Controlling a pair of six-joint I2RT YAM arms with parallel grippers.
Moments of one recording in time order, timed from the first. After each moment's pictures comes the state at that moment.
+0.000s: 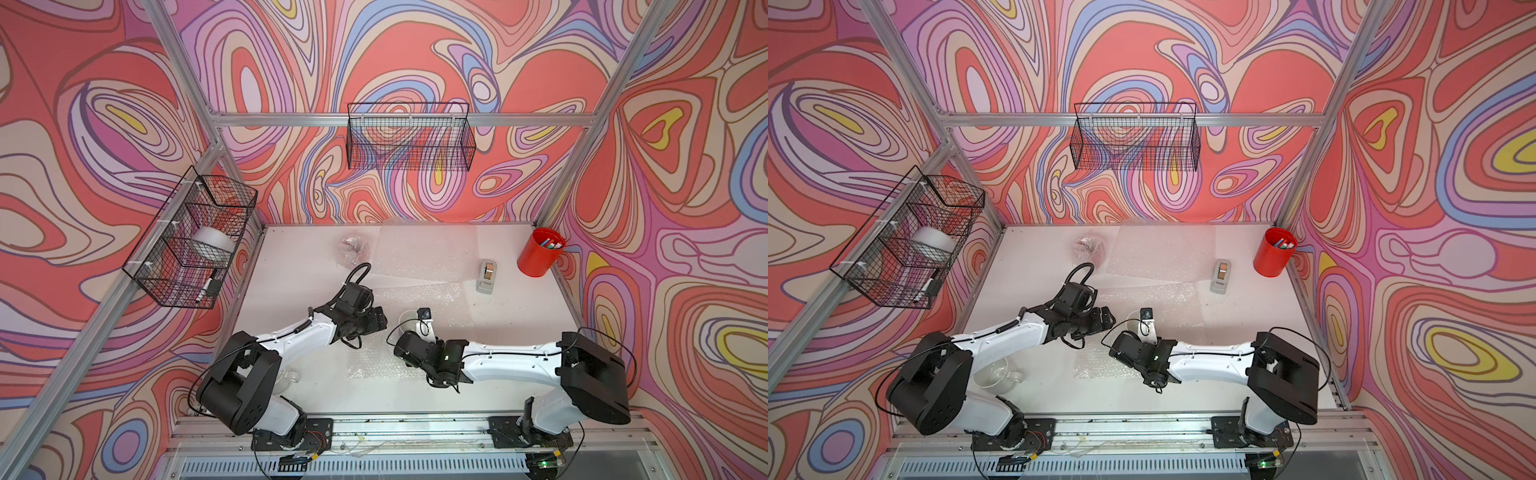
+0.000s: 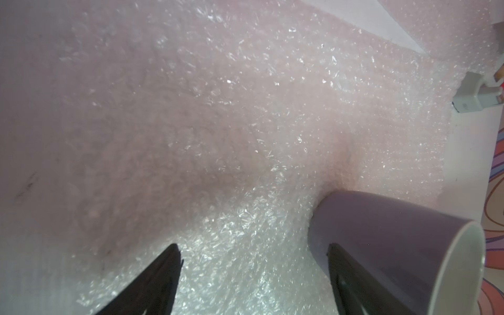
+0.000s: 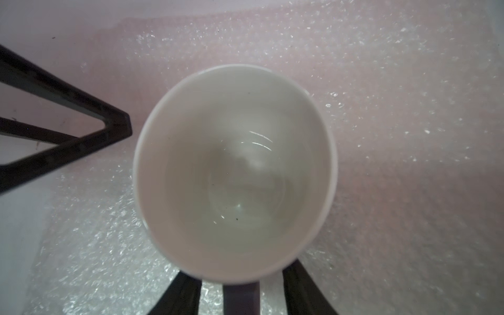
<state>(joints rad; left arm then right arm) -0.54 1.48 0.75 -0.27 0.14 -0.79 1.15 1.58 0.86 -0.36 0.54 0.96</state>
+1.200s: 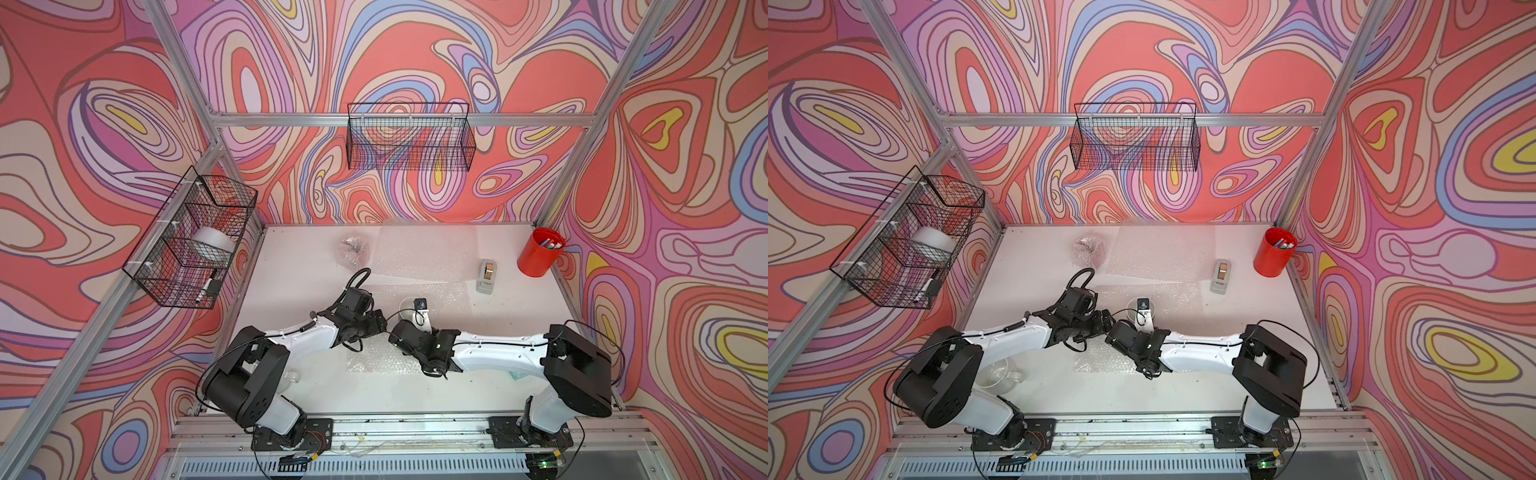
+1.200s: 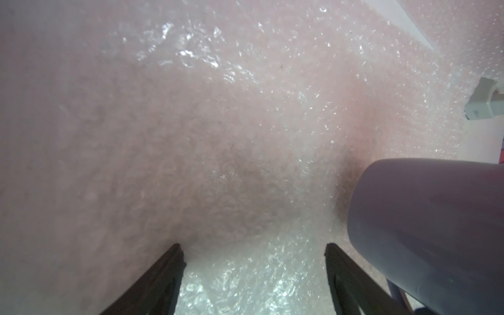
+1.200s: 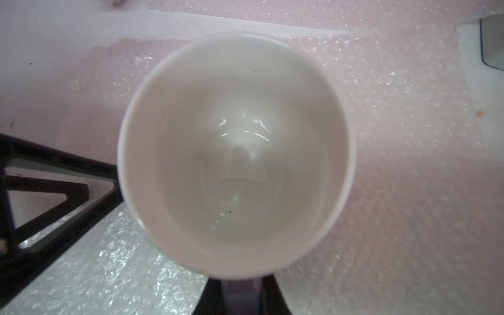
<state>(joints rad) -0.55 1.51 0.70 -0.16 0.14 -0.82 1.09 1.65 0.95 -0.37 0.59 0.89</state>
